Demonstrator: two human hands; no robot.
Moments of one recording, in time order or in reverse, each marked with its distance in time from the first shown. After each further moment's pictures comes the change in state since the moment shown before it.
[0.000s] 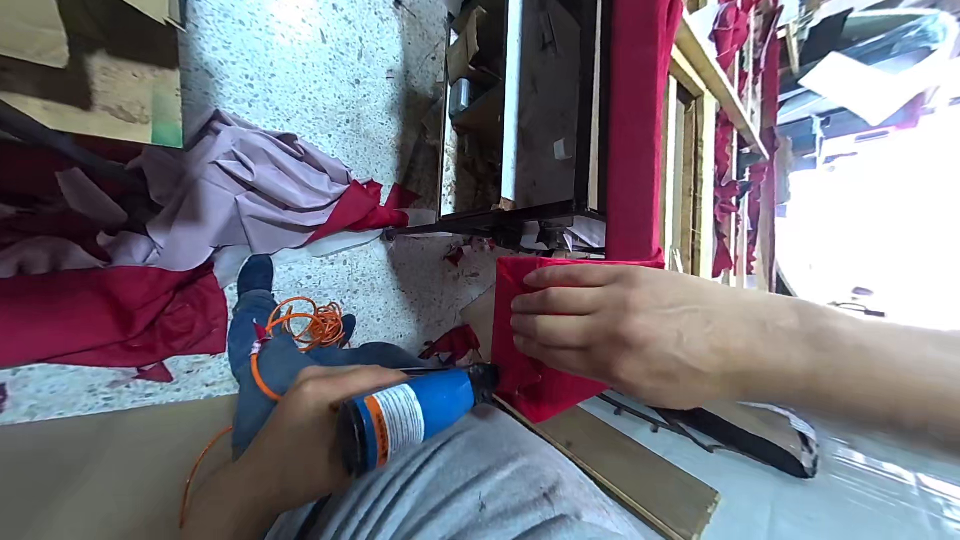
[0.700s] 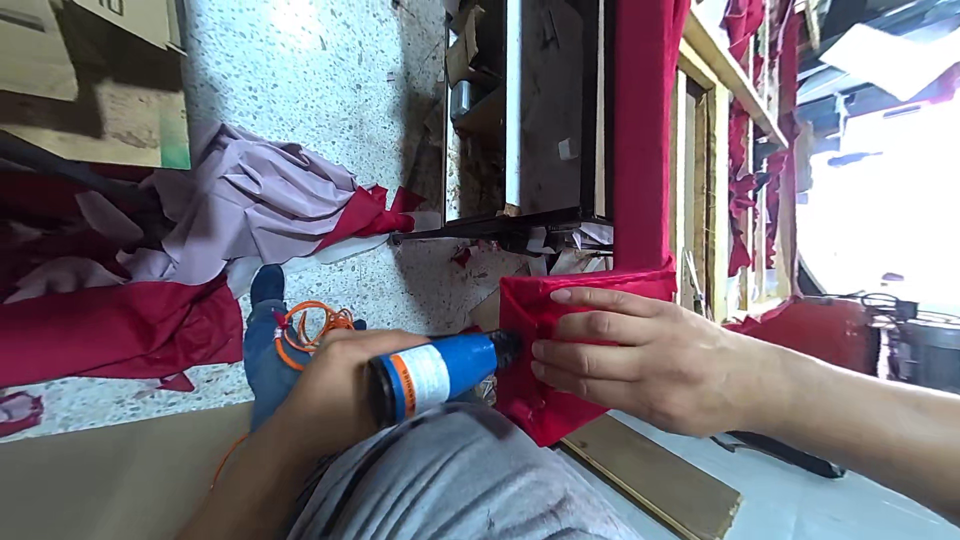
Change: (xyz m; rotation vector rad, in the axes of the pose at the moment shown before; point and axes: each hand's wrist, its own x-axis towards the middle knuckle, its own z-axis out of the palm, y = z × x) left_hand 0.058 -0.001 -0.011 0.054 0.030 0.075; right_hand -0.022 -0.006 0.033 0.050 0.333 0.069
